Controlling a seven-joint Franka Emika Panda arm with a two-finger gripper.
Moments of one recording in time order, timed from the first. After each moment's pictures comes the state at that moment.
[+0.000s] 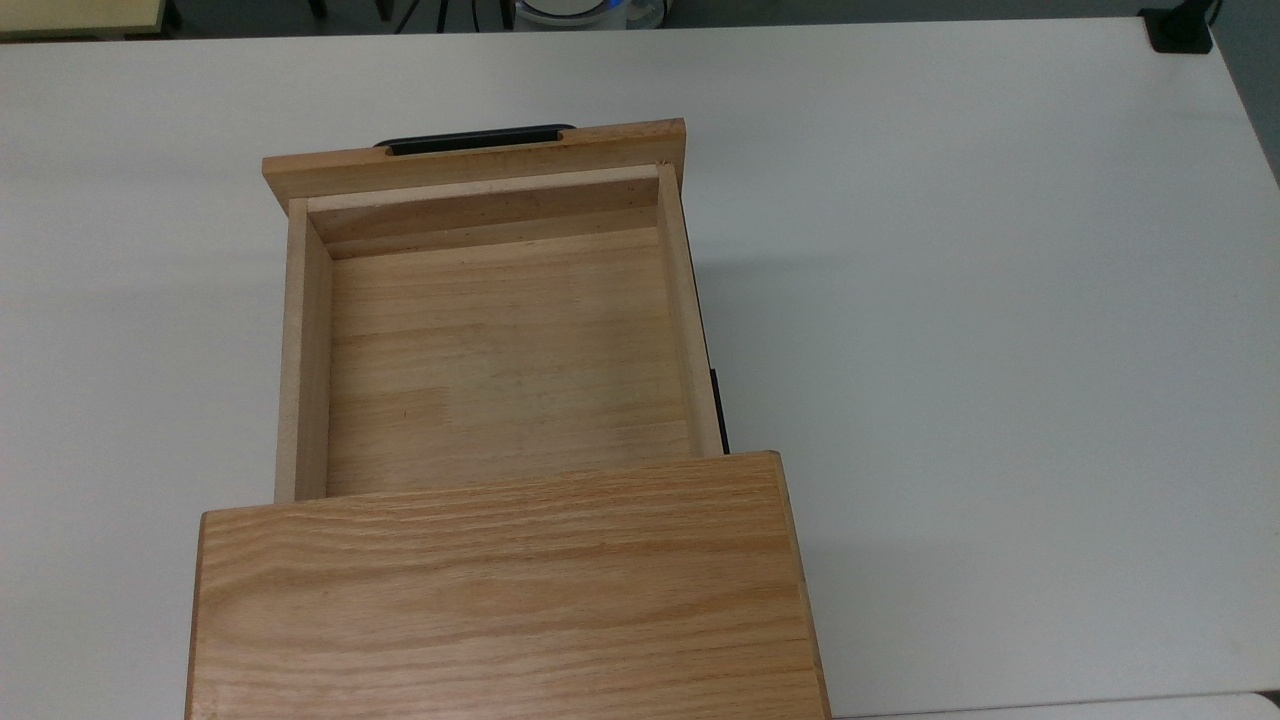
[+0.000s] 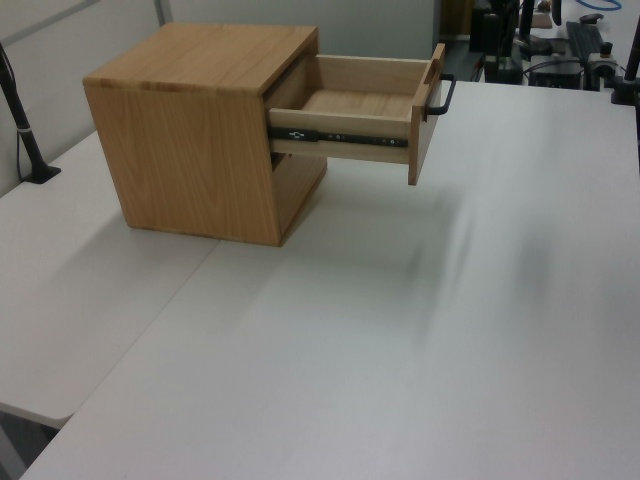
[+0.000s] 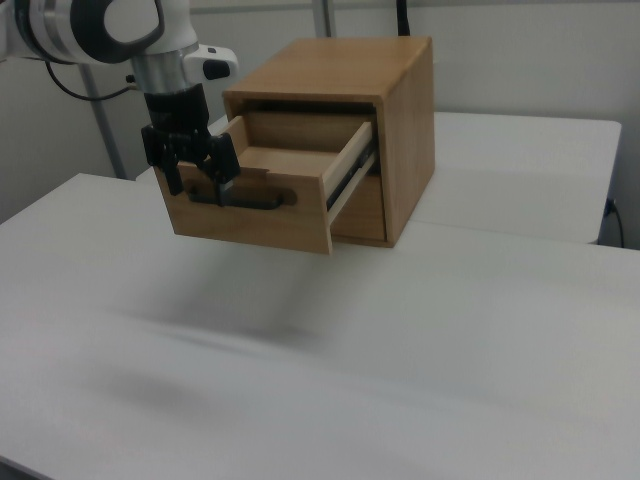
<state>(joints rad) 0.13 -0.05 -0.18 -1.65 -0.03 1.58 -0.01</state>
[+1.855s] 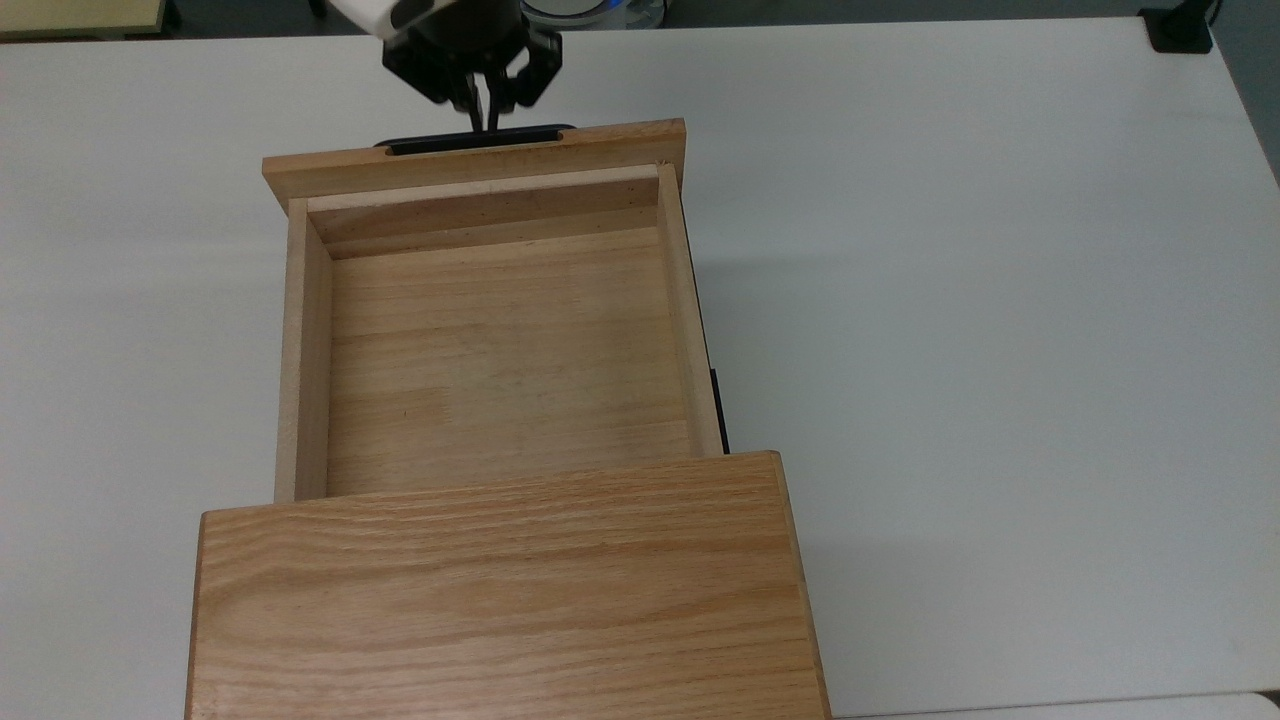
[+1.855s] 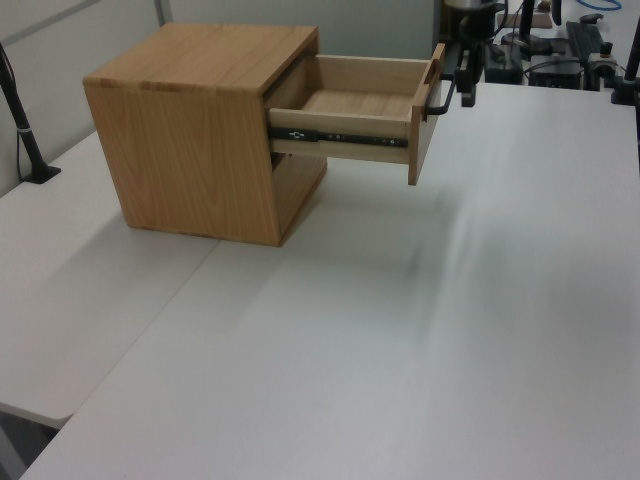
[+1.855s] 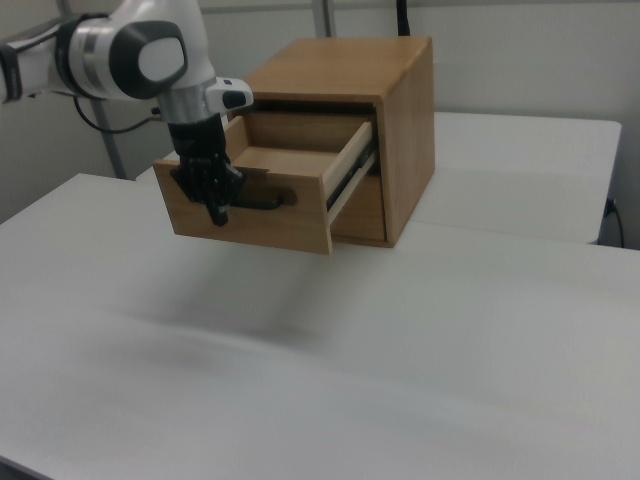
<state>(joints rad) 0.17 0.09 -0.17 -1.65 -0.02 1.72 -0.06</state>
